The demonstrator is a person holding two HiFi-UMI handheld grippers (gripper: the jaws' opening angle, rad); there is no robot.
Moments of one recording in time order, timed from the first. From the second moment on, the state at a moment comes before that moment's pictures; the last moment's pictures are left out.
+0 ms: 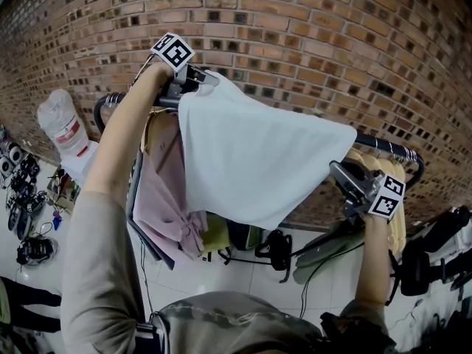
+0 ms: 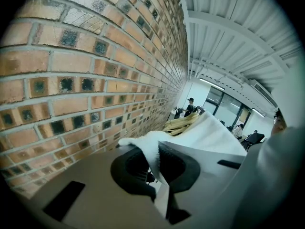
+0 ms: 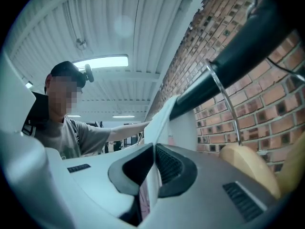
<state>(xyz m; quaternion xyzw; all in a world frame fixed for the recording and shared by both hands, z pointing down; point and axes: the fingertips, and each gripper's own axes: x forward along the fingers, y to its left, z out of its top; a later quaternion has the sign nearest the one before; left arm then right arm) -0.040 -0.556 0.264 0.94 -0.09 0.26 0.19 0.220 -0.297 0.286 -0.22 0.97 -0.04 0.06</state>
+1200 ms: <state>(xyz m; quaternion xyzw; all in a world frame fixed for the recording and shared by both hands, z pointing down) -0.038 -0.555 0.244 0.96 -0.10 0.20 0.20 0.211 -0.288 0.220 -0.16 0.95 -0.15 0.21</state>
